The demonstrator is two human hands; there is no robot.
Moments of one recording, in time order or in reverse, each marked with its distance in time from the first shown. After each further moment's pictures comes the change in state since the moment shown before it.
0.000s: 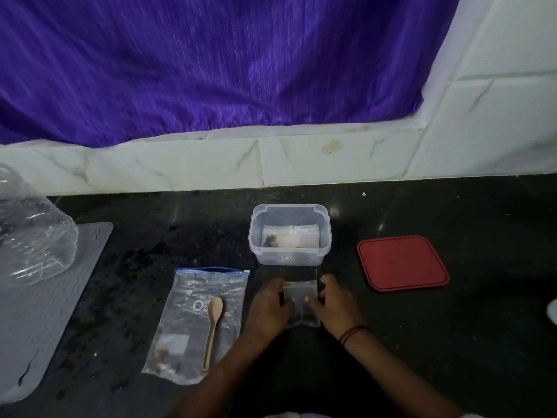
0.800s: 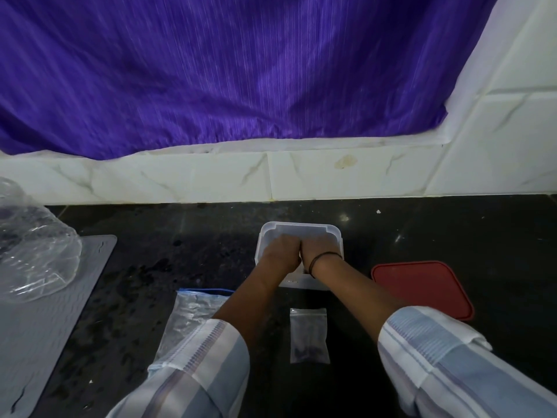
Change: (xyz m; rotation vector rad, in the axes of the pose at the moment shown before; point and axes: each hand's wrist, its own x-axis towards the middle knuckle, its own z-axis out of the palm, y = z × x) left_hand 0.159 0.070 -0.039 0.824 -0.165 0.047; right_hand 0.134 -0.111 -0.037 -0.644 -0.102 -0.152
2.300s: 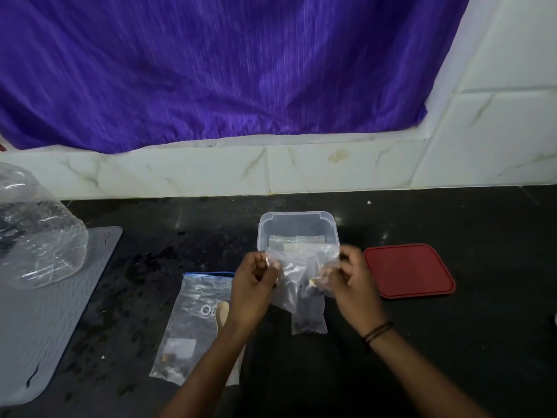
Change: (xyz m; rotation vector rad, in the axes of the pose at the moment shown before) left_hand -0.178 -0.022 0.016 -1.387 0.438 -0.107; right_hand -0.157 0.036 0.038 1.121 0.443 -0.032
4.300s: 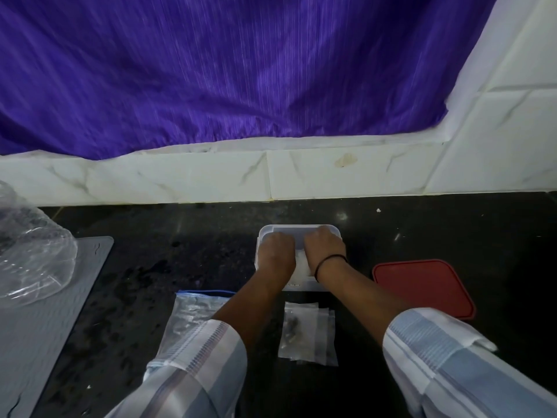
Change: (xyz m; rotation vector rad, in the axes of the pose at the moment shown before) left_hand 0.146 0.011 0.076 1.570 -0.432 0.012; right_hand 0.150 -0.013 0.063 -1.306 -0.399 0.005
